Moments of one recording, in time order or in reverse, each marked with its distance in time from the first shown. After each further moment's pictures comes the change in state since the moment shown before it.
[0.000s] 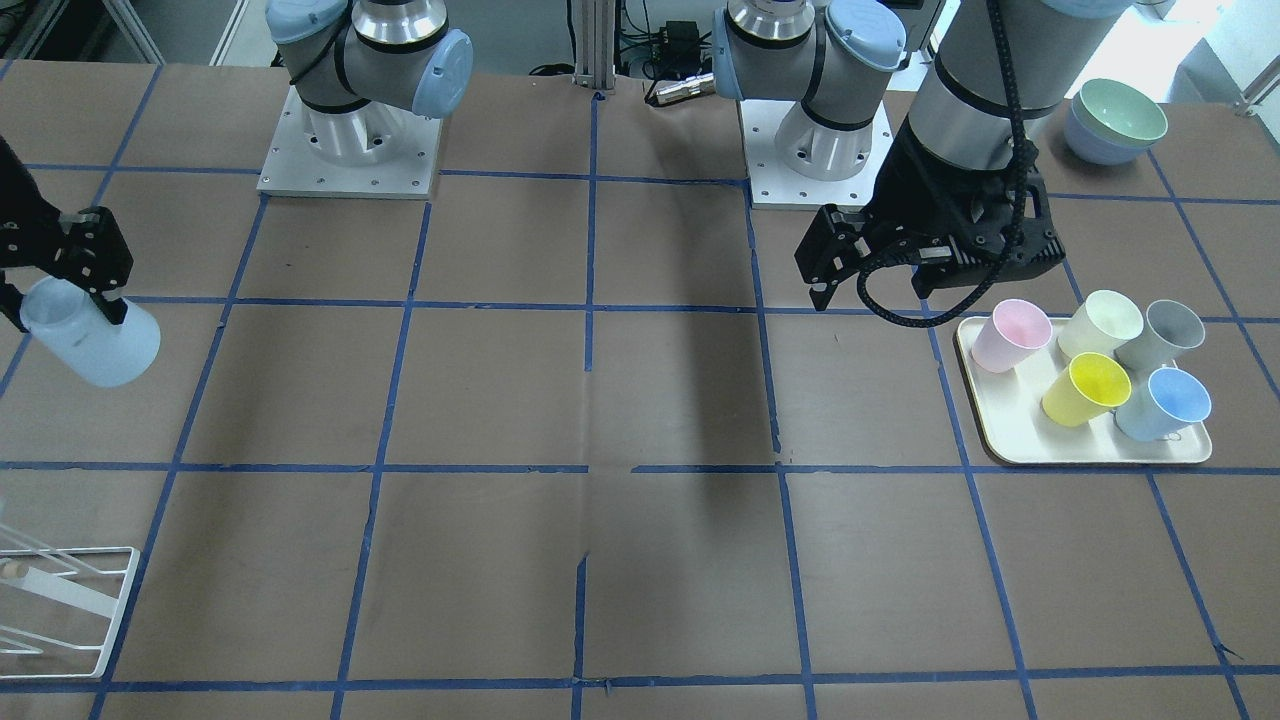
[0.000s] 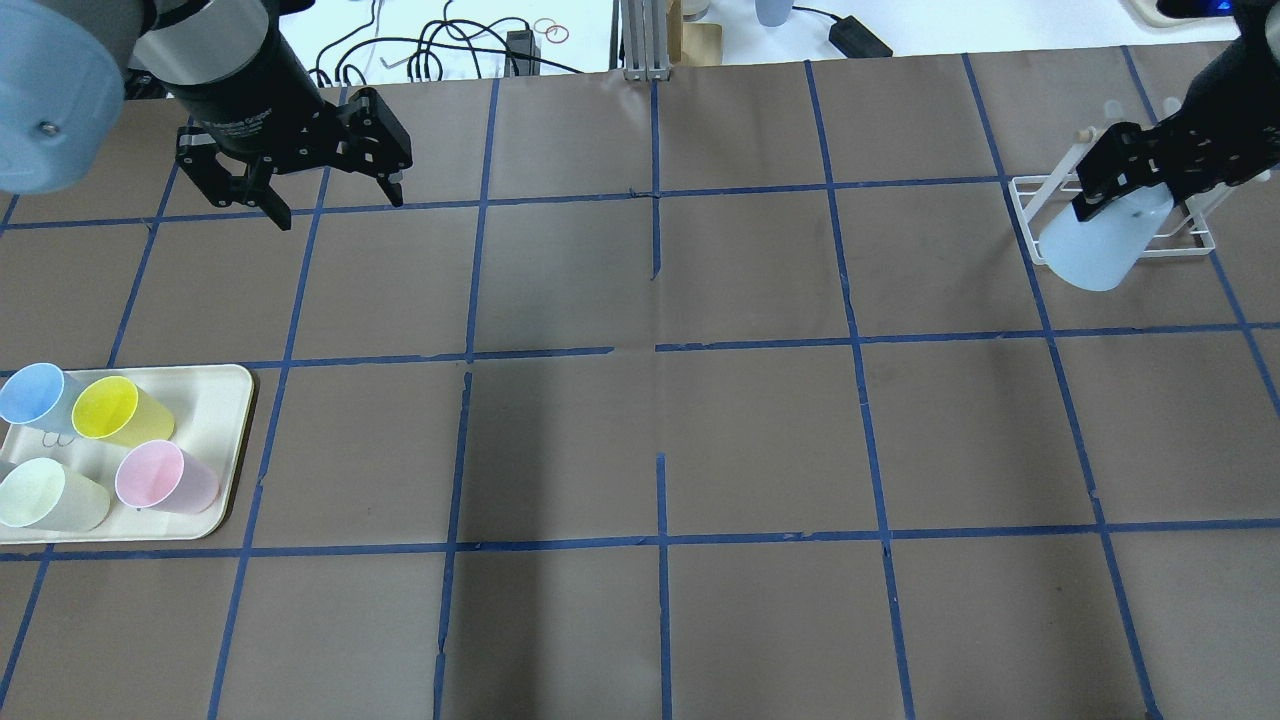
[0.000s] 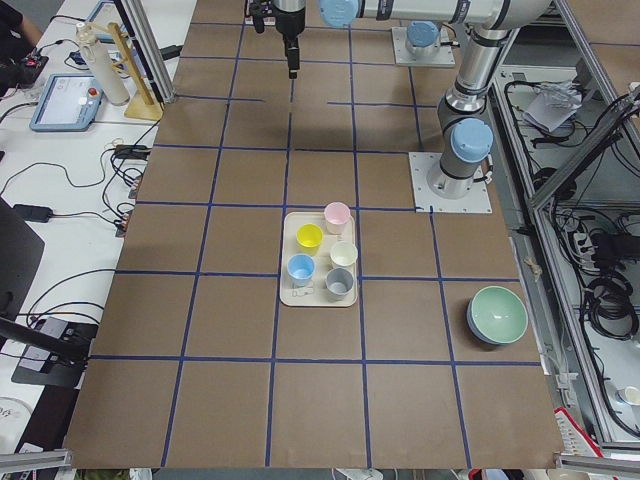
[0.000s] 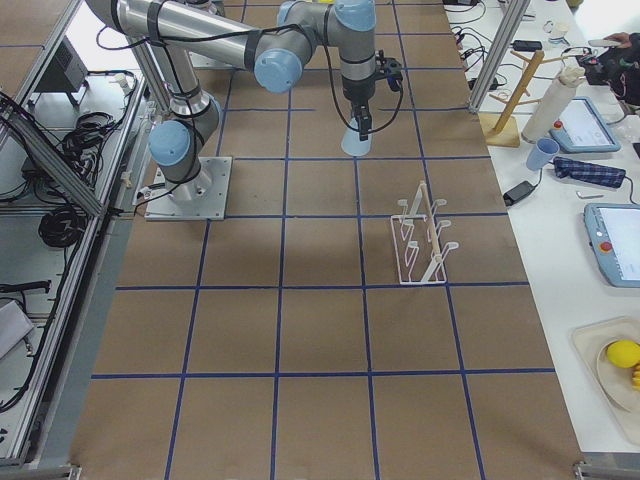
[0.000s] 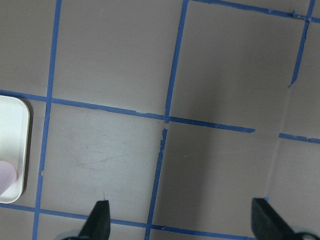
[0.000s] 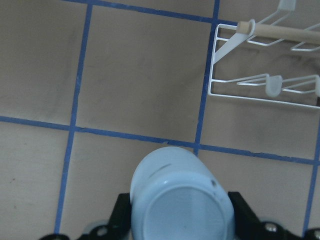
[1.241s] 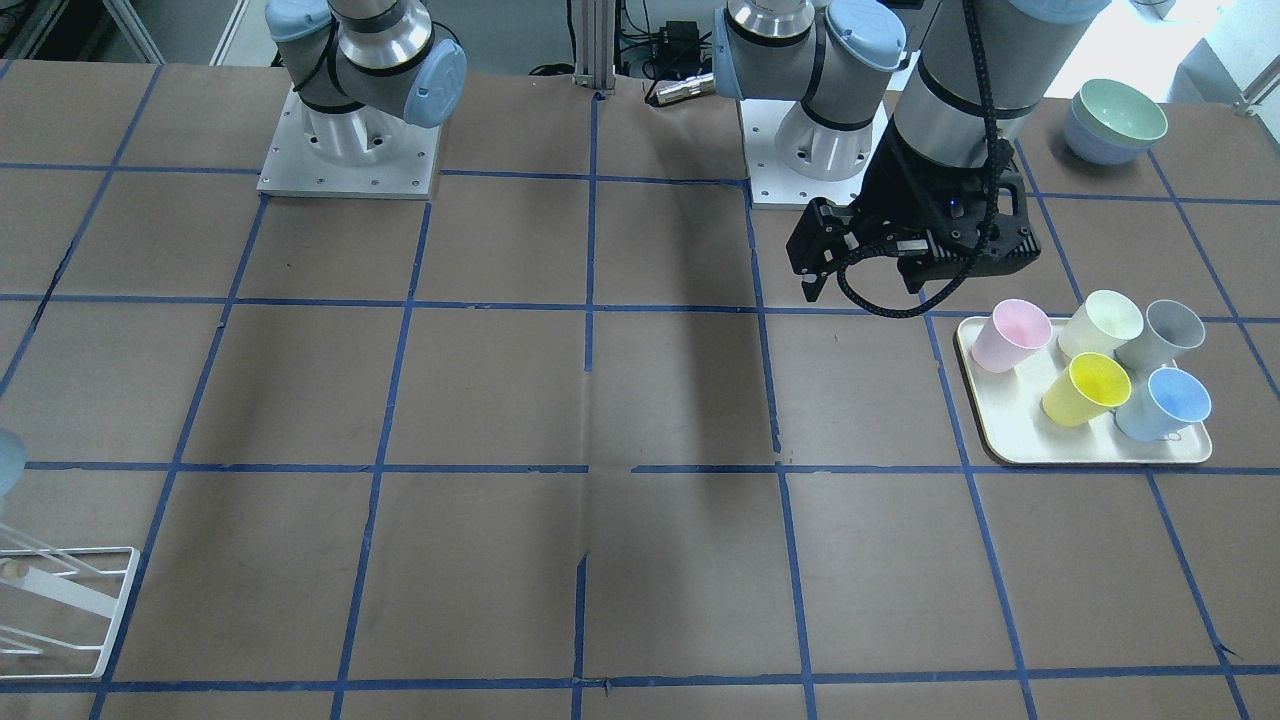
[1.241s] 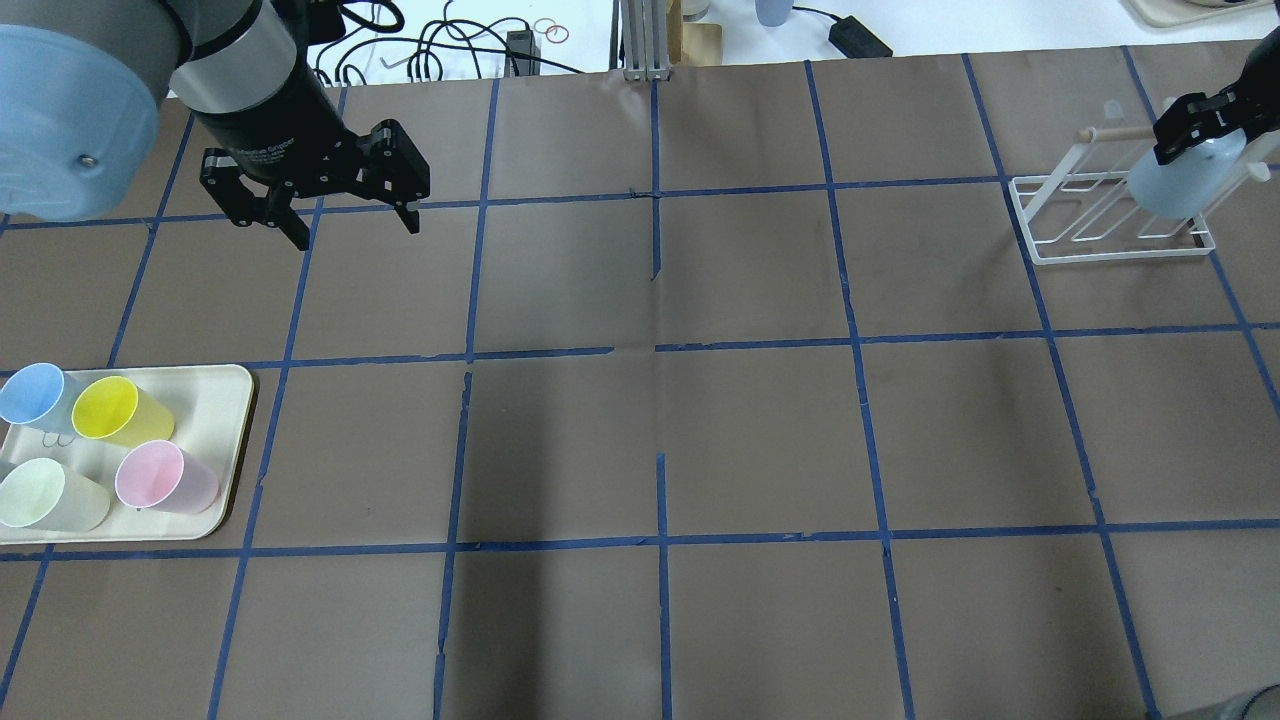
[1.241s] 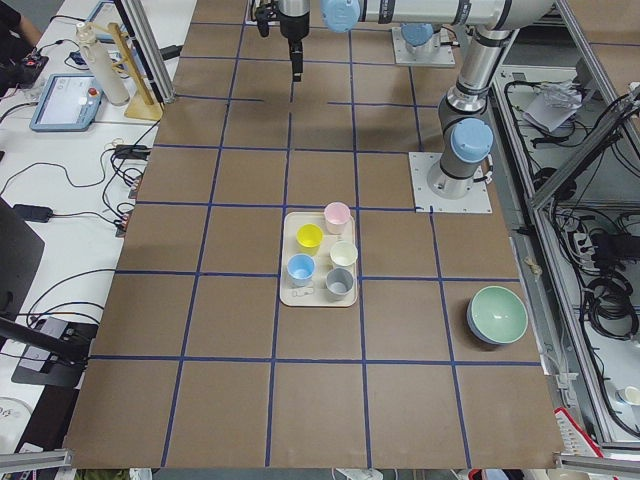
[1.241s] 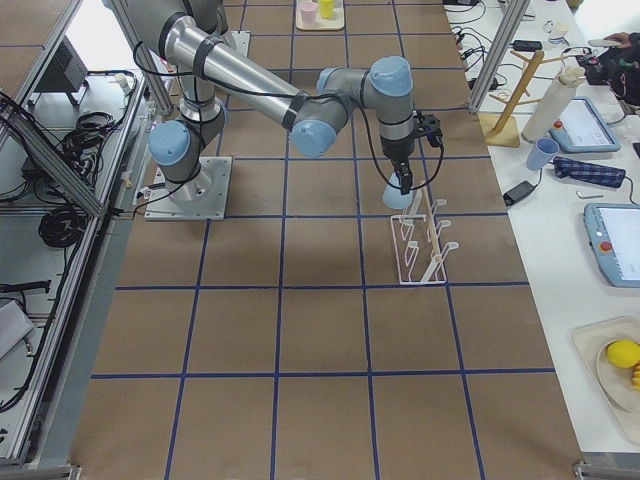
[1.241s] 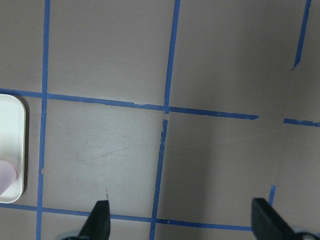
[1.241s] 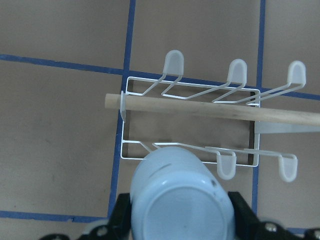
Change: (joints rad) left arm -0.003 0.024 -0.043 0.016 0.004 0.032; right arm -0.111 0.238 -0.077 -0.273 0.004 -0.067
